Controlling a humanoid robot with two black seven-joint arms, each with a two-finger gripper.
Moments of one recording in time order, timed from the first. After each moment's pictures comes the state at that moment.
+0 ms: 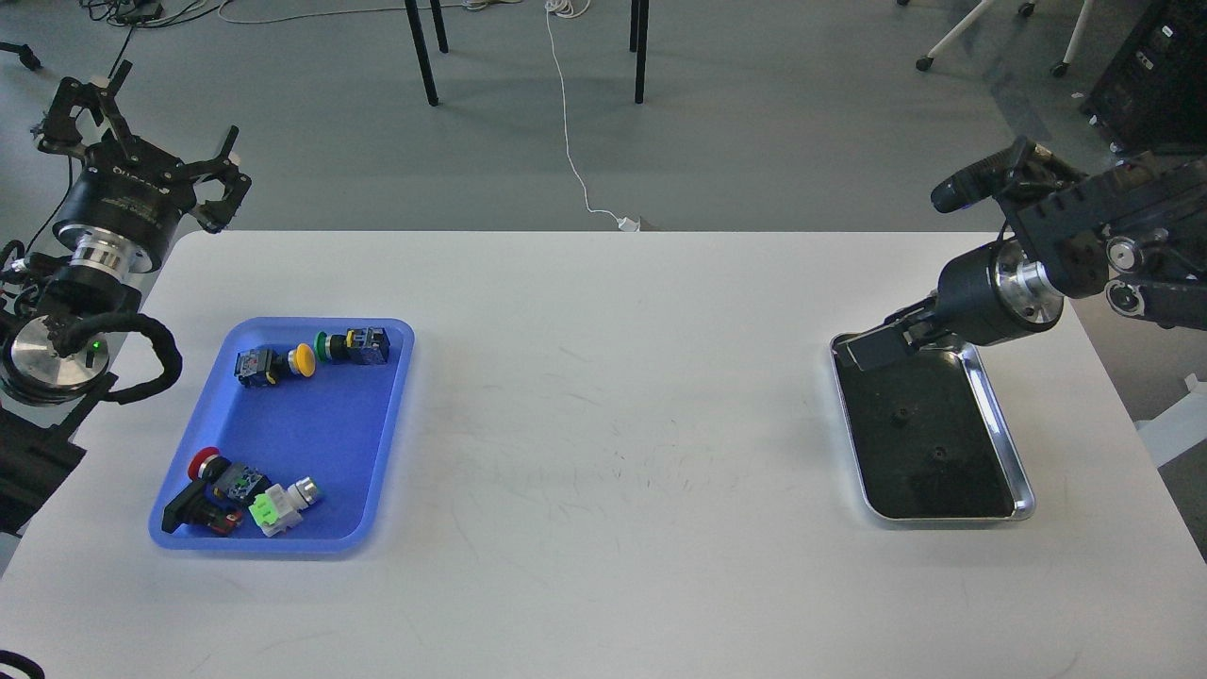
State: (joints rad) left arm -0.64 0.55 -0.89 -0.80 -0.22 -0.45 -0.29; right arm 1.76 -0.60 -0.97 1.26 -1.09 0.30 0.35
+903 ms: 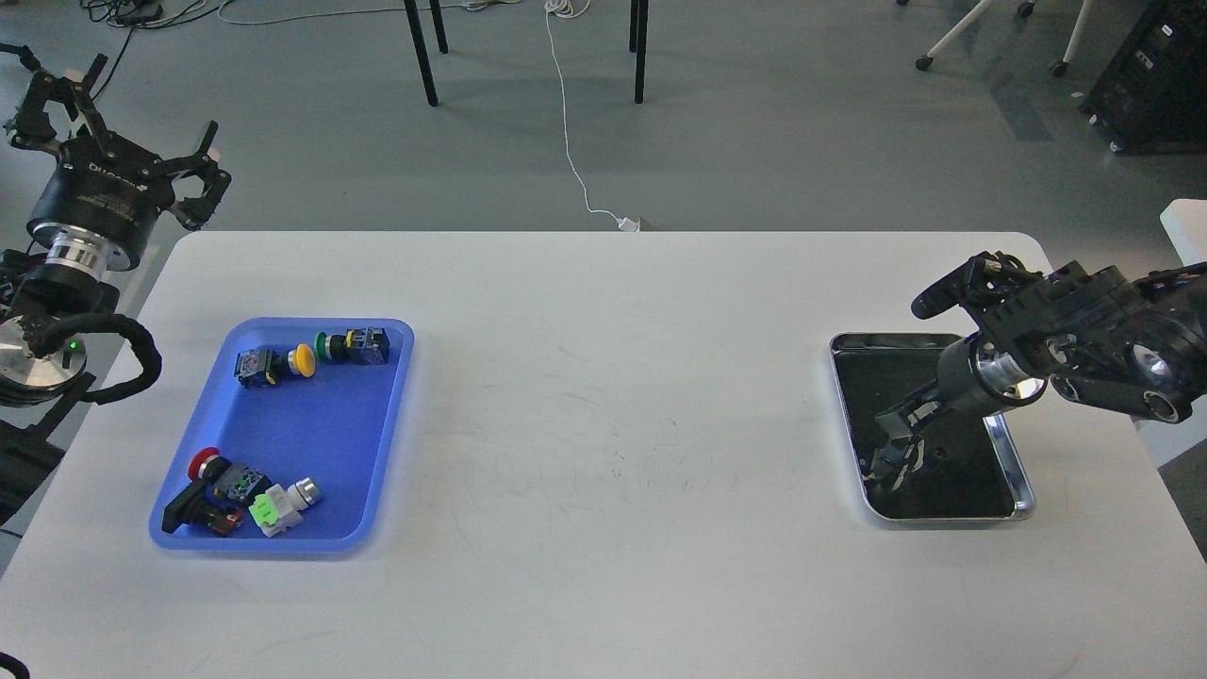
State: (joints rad) left arm -0.64 0.58 -0.89 -0.79 -0.22 -0.45 -0.29; right arm 1.43 -0.41 -1.00 0.92 -1.09 0.25 0.34
